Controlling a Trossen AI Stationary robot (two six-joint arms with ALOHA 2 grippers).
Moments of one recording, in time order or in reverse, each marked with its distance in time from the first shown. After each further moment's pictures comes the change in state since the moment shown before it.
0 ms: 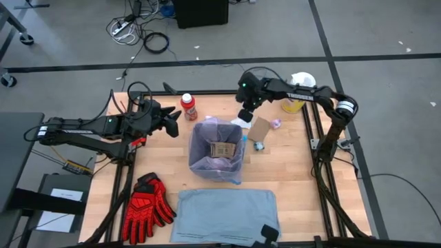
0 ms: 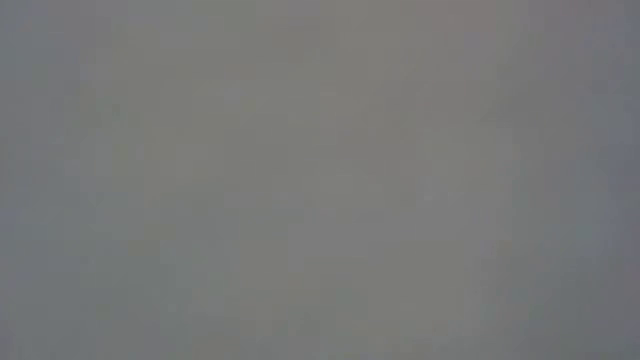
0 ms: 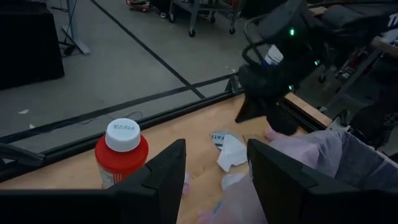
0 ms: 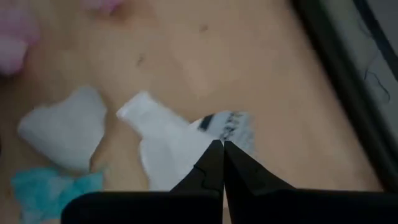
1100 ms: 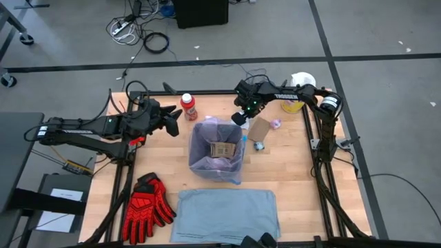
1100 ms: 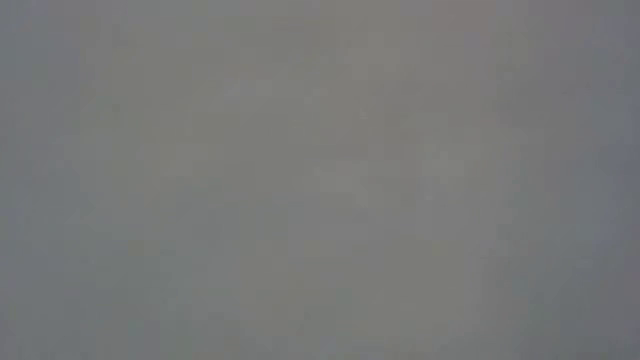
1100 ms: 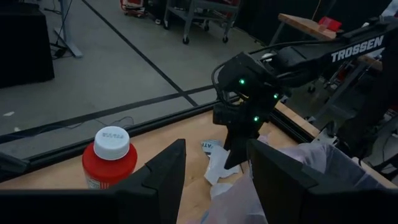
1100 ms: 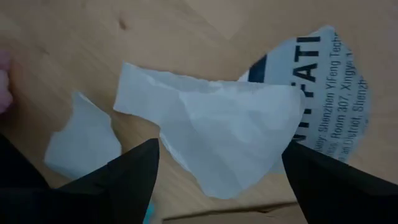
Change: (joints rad) left arm 0.000 0.000 0.000 0.057 0.003 0.000; right arm -0.012 0.182 0.000 -0.026 -0.217 0.455
